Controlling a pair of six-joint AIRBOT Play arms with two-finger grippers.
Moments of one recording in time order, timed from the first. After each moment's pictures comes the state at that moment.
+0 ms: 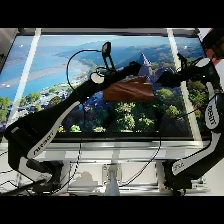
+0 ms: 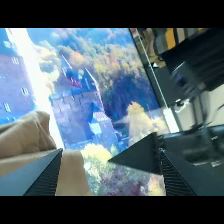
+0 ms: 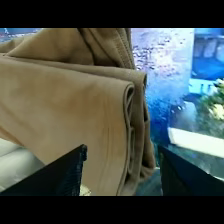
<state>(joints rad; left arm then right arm) -0.63 -1.70 1.50 0.25 -0.26 -1.04 -0.26 -1.84 1.61 -0.90 1.33 1.24</state>
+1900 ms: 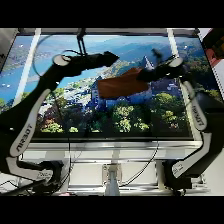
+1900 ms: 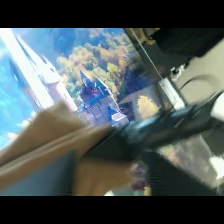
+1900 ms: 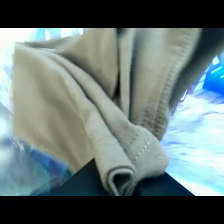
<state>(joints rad) -0.31 -1.58 1.50 0.29 -0.73 -0.78 -0.05 -1.81 1.61 -0.81 1.10 1.16</state>
